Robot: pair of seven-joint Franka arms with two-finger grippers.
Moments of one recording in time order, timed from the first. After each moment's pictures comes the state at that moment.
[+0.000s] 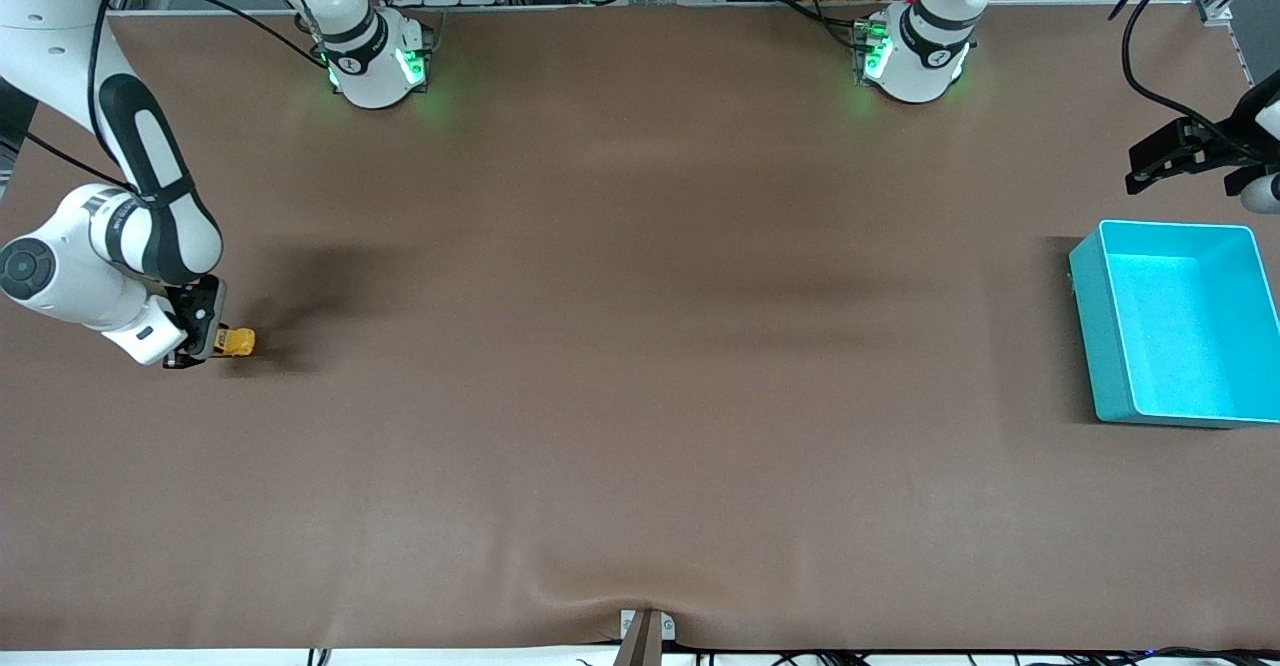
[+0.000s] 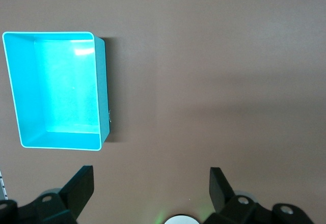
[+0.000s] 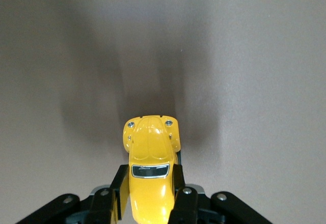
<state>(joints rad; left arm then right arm) 0.03 0.00 -0.04 -1.52 0.05 1.46 0.05 -0.18 0.47 -0.15 -2.06 0.00 2.48 -1.84</state>
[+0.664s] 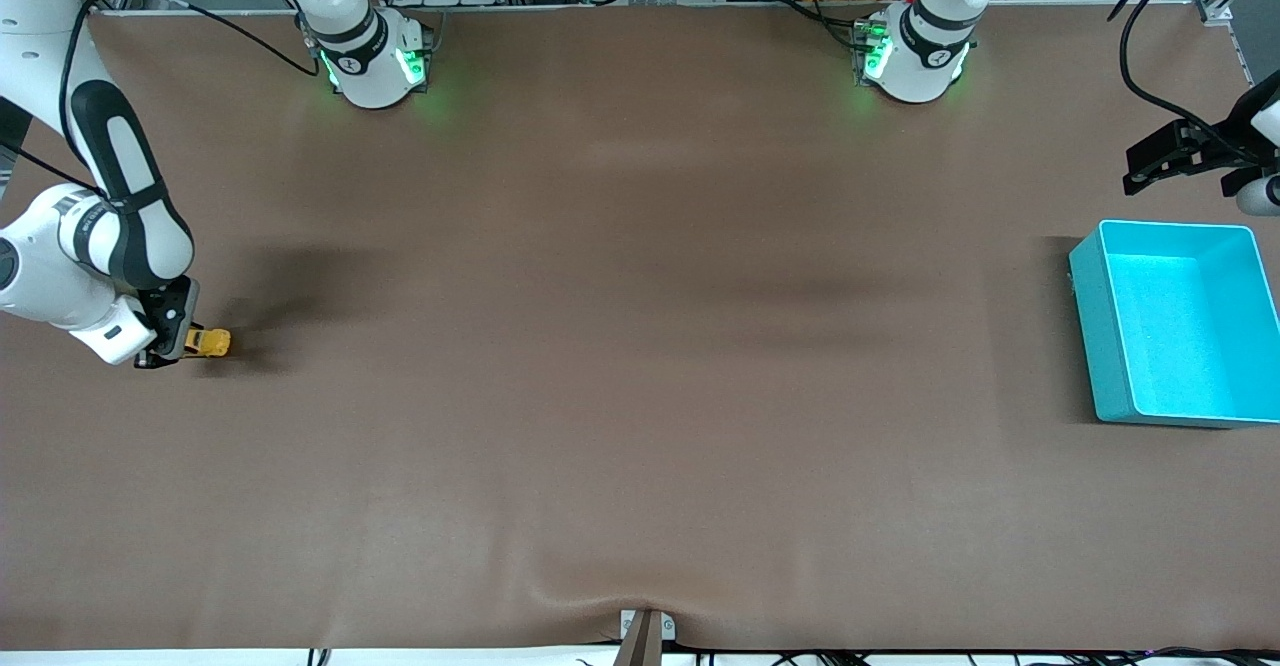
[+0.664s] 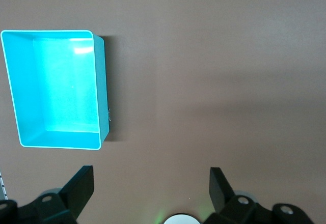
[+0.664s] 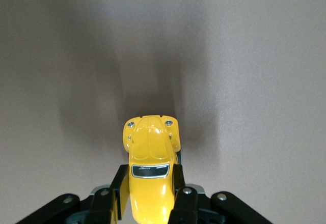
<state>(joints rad) 0.03 0.00 -0.04 -1.53 0.05 1.46 0.05 -0.25 0.50 -0.15 -2.01 0.00 2.48 -1.90</state>
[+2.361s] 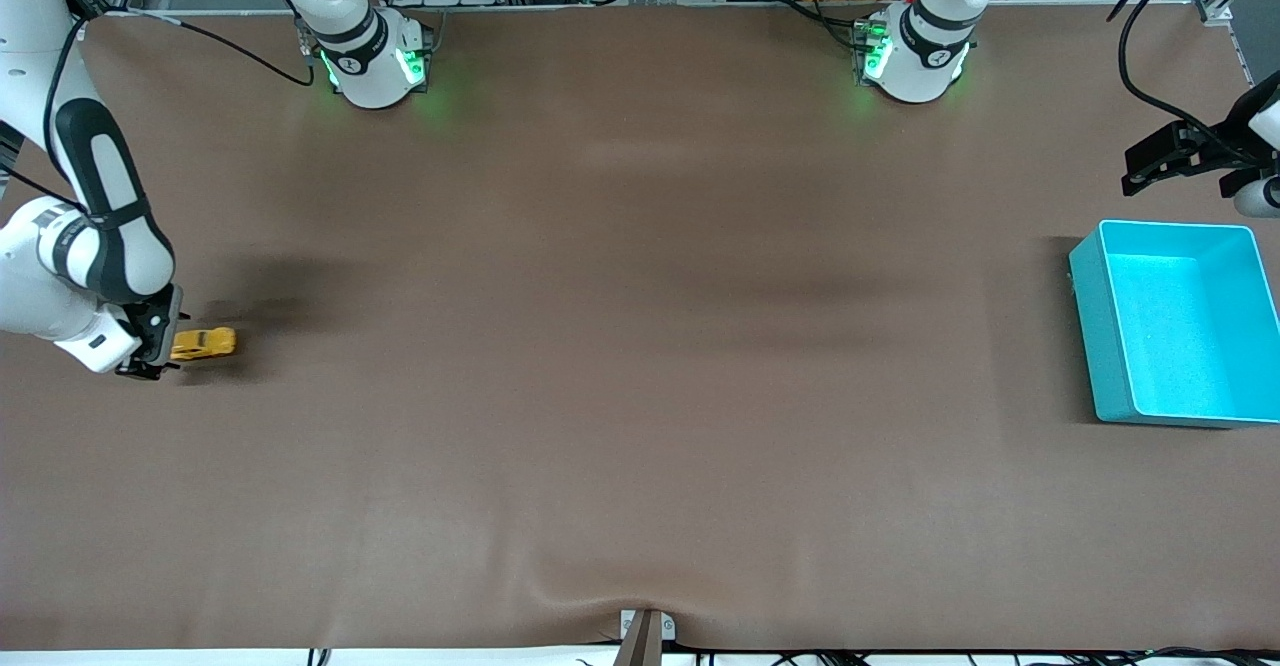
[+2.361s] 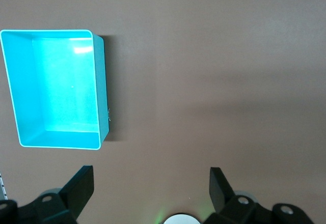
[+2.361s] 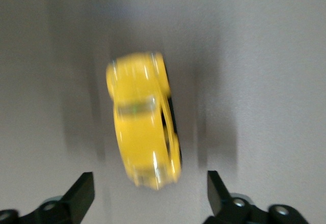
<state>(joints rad) 0.03 0.00 -0.04 -1.53 0.05 1.46 0.05 -0.28 0.56 -0.15 -1.87 0.02 2.34 -1.96</state>
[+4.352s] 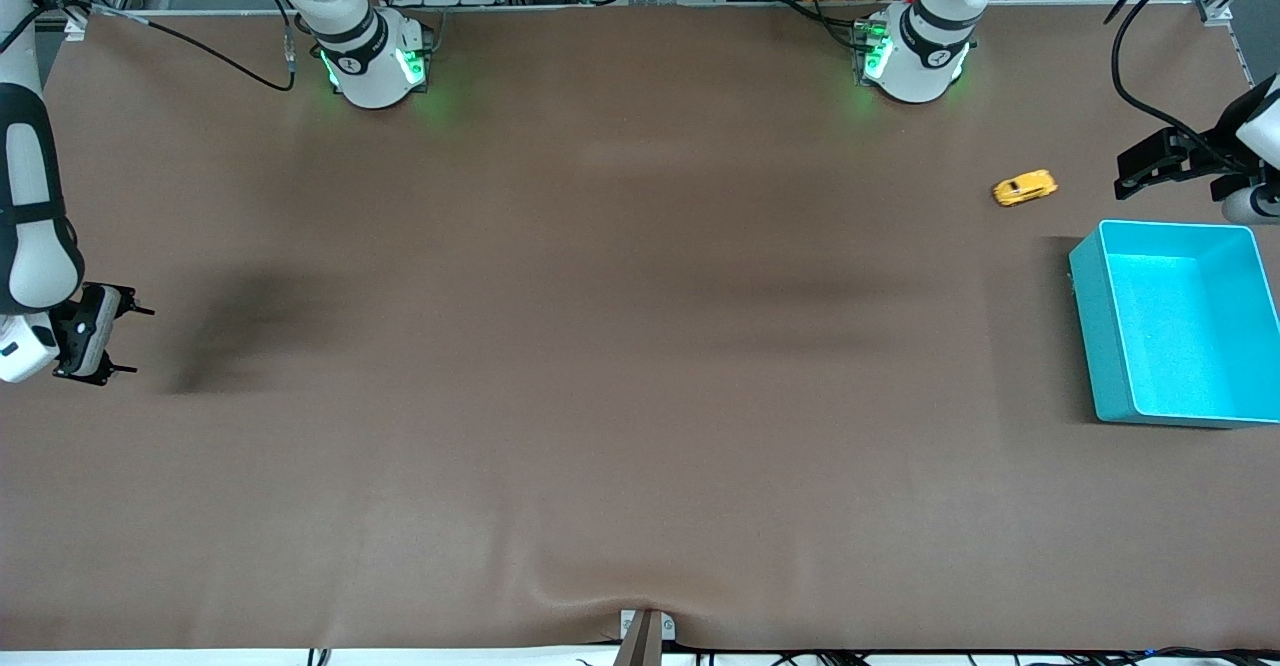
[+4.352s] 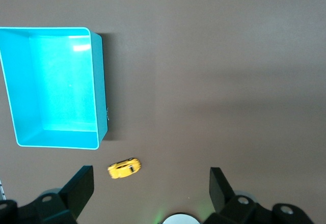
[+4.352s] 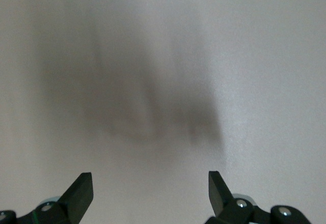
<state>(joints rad) 0.03 0.00 -0.04 -1.55 0.05 1.47 0.04 -0.34 0.57 -0.14 -1.71 0.15 2.10 -1.95</state>
